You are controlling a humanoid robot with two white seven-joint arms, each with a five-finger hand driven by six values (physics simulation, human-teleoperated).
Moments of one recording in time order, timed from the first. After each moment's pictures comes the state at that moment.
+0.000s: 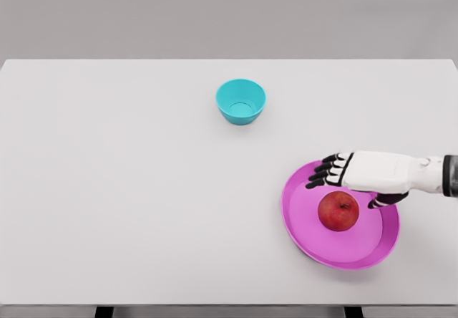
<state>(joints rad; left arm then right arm) 0.00 0.00 -0.01 -0.08 -0.05 0.00 -0.01 -0.36 -1.03 0.54 -1.75 0.28 -0.61 0.61</state>
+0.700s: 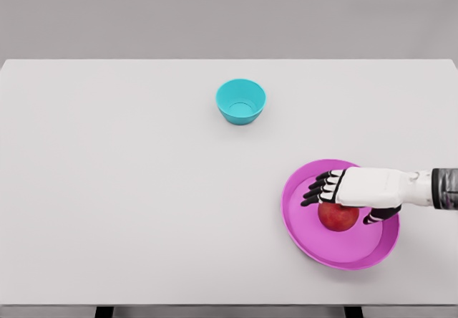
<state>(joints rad) 0.00 0.00 -0.01 -0.08 -0.05 0.00 -0.01 -0.36 -1.03 0.61 -1.75 0.28 -0.61 0.61</state>
